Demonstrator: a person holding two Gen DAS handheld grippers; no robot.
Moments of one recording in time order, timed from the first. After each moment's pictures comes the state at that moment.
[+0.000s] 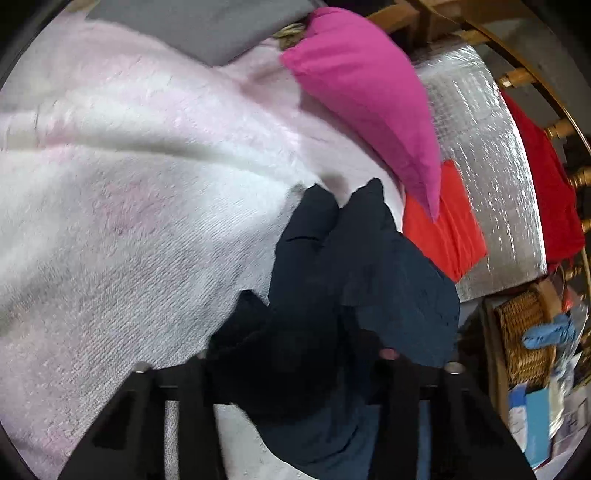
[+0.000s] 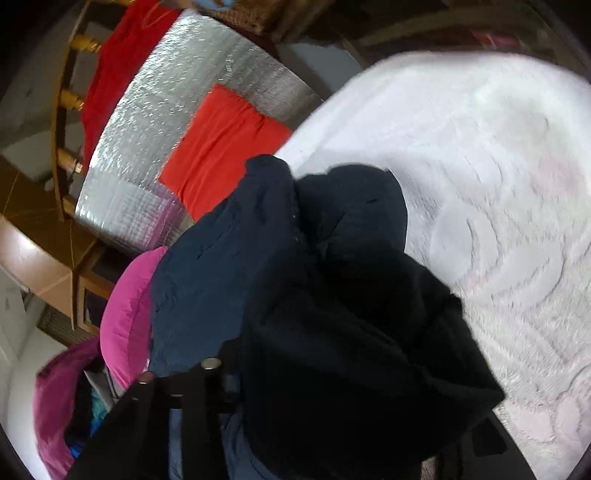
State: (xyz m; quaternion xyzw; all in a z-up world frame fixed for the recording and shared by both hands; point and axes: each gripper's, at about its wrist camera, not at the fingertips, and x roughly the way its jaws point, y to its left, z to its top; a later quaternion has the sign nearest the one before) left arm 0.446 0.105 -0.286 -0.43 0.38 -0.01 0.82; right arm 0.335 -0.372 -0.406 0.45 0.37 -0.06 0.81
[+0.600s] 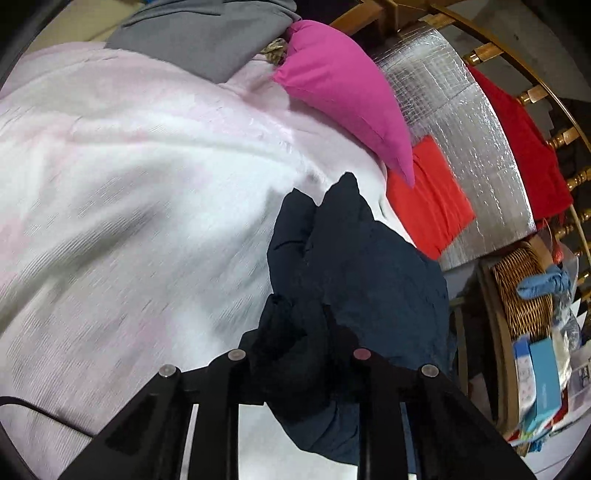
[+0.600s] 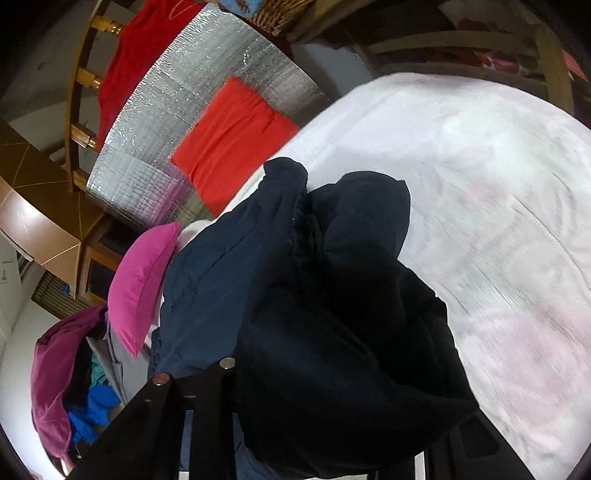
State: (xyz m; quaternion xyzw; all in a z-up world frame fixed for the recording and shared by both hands) left arm 0.341 0.112 -0.259 -0.39 0.40 -0.04 0.83; right arm 0.274 -0.383 -0.357 0.43 0.40 -0.05 0.81
